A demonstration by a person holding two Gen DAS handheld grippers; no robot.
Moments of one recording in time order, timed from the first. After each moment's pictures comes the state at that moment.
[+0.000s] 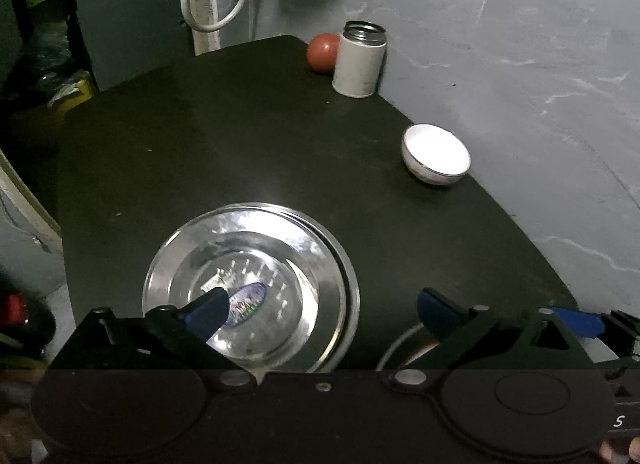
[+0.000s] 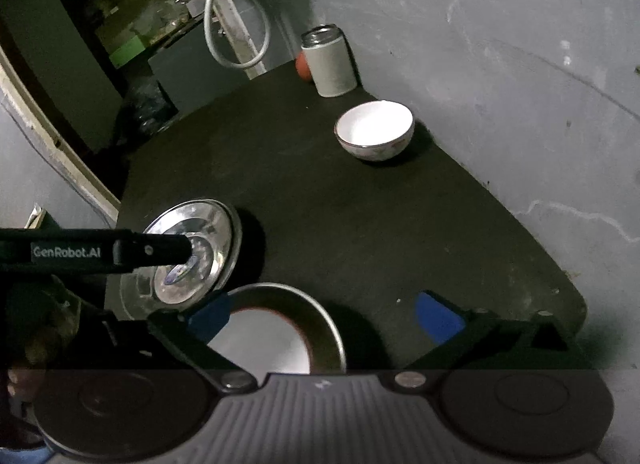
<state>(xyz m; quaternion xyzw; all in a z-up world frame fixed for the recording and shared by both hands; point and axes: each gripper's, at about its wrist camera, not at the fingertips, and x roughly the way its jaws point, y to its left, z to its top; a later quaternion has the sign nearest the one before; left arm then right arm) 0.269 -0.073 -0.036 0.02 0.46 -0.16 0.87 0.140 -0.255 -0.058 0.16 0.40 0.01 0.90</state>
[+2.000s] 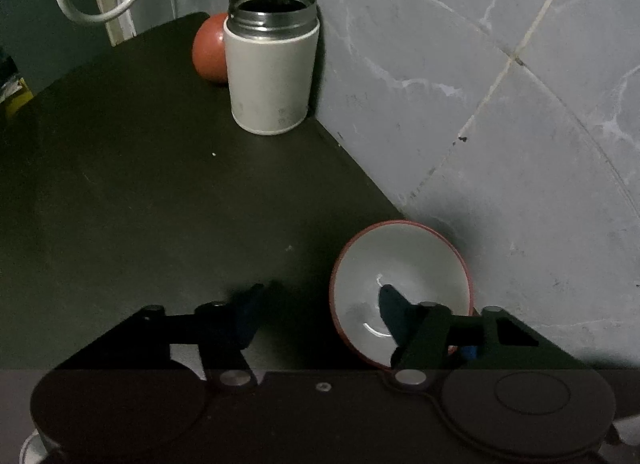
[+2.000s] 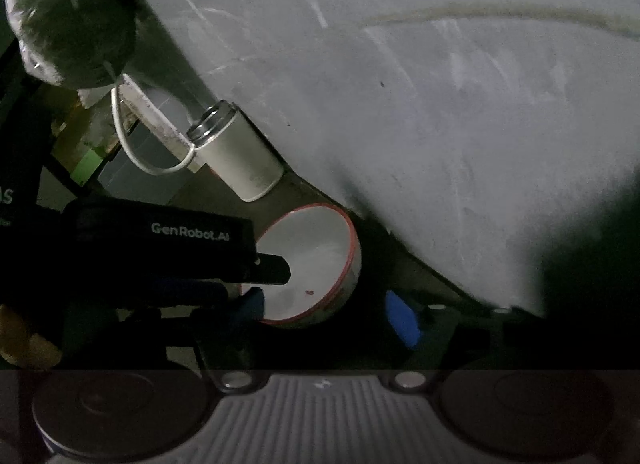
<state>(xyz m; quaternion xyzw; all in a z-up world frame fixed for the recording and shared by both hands) 0.450 -0.226 -0.079 0.03 0.53 -0.19 0.83 0.283 -0.339 -0.110 0.30 0.32 -0.05 0.90</state>
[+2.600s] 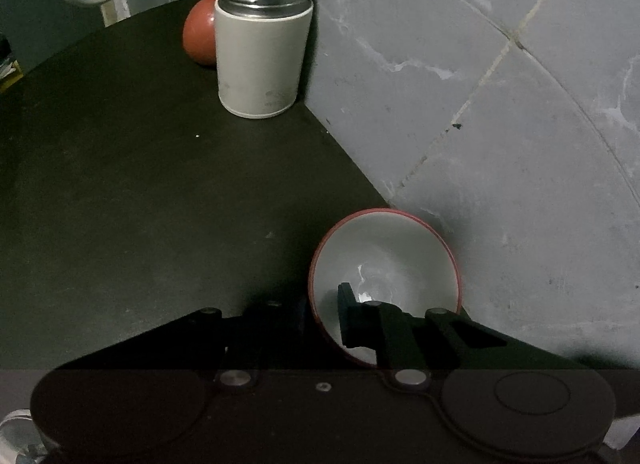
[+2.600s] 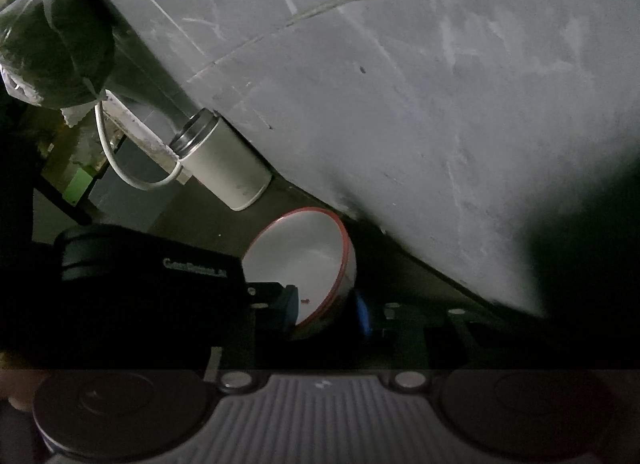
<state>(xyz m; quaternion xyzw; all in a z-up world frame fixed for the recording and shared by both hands) 0.451 -0.230 -0.089 0.00 0.53 -0.19 0.82 0.292 -0.341 -0.120 0.33 0.31 -0.06 0.89</state>
